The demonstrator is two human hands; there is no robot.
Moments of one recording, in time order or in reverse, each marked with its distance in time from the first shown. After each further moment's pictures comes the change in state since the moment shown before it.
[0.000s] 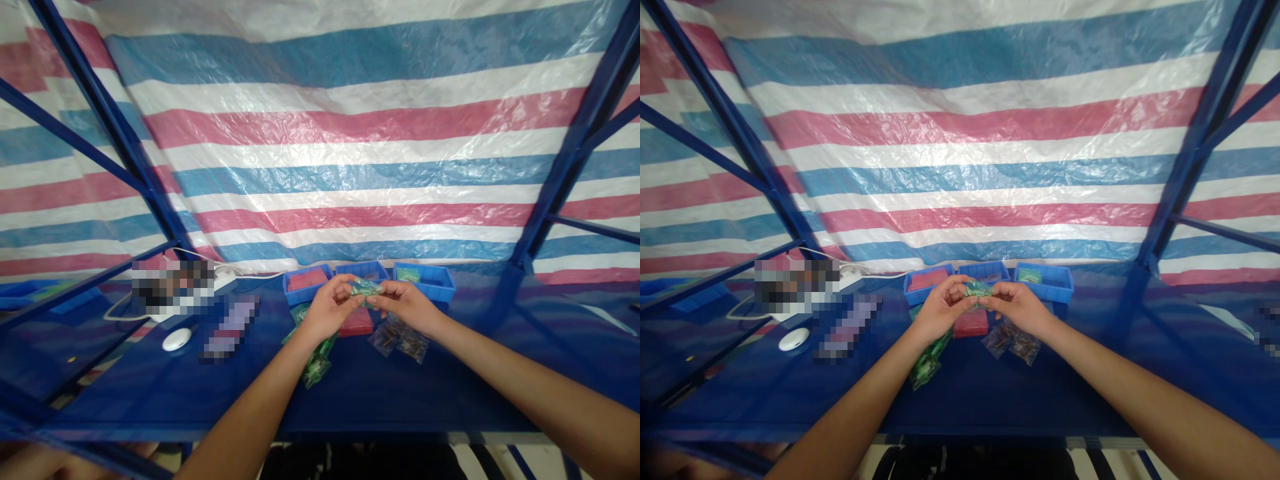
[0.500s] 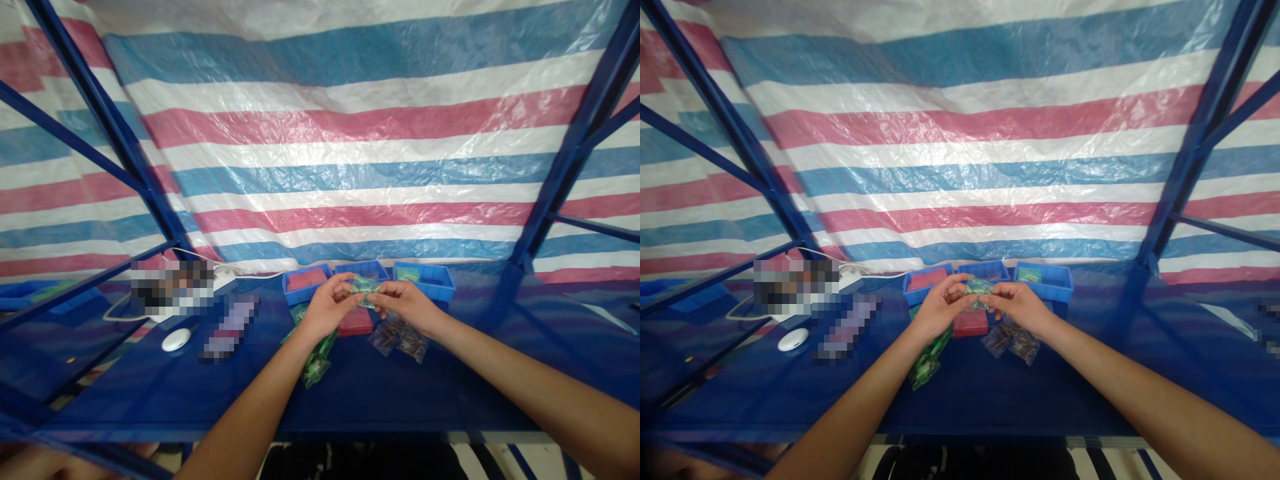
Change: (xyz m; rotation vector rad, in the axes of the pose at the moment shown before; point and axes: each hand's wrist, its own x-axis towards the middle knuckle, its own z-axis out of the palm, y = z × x) left_hand 0.002 -0.002 -0.002 -0.018 0.021 -0.042; right_hand -0.001 0.000 0.000 0.057 0.033 0.043
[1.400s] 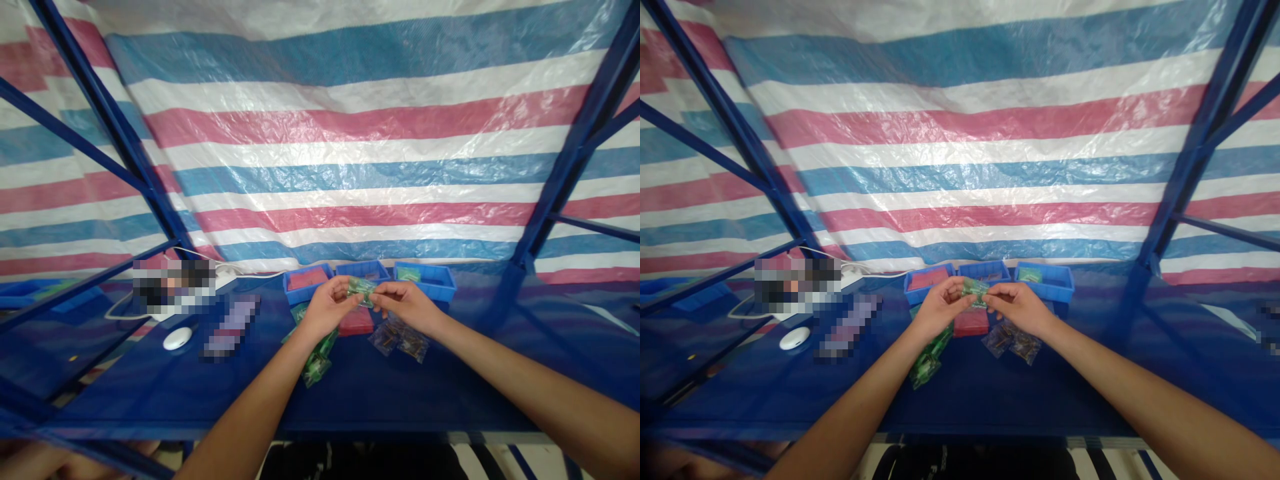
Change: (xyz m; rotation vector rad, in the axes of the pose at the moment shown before) left_hand -0.001 0.000 -0.001 0.008 0.005 0.005; right_hand -0.001 0.000 -0.002 -0.133 -0.056 -0.078
